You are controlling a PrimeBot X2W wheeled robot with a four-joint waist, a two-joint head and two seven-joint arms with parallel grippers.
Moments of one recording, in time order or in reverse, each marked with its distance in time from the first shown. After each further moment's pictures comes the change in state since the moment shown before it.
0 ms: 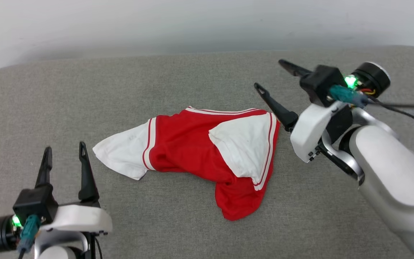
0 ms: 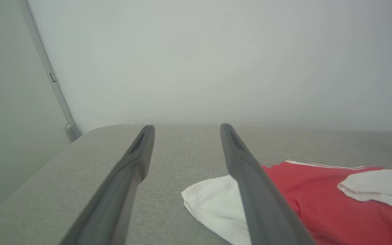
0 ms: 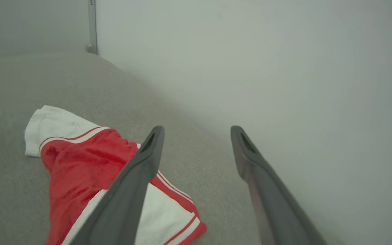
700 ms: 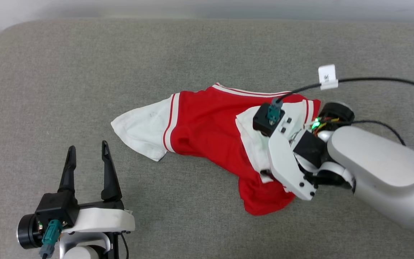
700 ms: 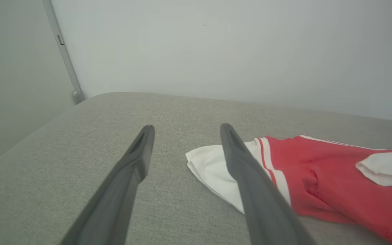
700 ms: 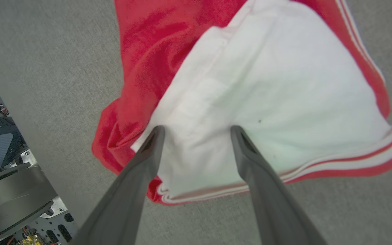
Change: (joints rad) left arm 0.042 -0.320 0.200 0.034 0.241 -0.242 0.000; right arm -0.314 -0.137 0.627 0.031 0.614 0.000 0.638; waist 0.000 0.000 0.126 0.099
